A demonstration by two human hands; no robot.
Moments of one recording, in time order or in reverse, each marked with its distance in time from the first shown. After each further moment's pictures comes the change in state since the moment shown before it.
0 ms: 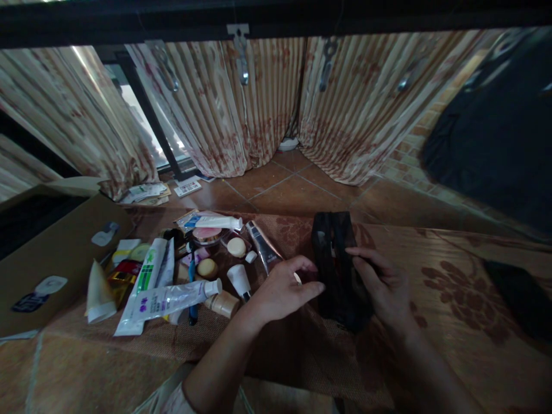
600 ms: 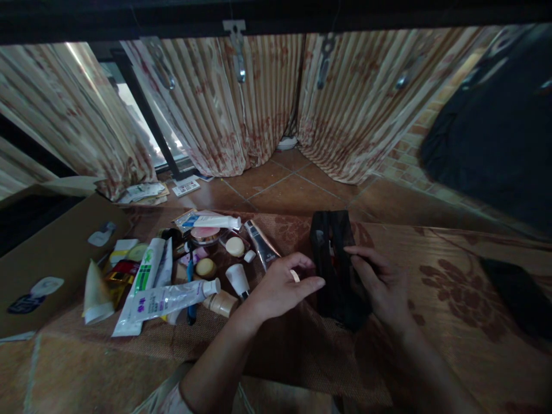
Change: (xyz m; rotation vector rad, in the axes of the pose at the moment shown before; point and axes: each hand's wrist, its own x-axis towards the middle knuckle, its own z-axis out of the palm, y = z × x) left_hand 0.002 -0.002 0.000 -0.055 0.032 0.005; right_hand 0.000 0.003 -0.001 -0.001 -0.016 -0.001
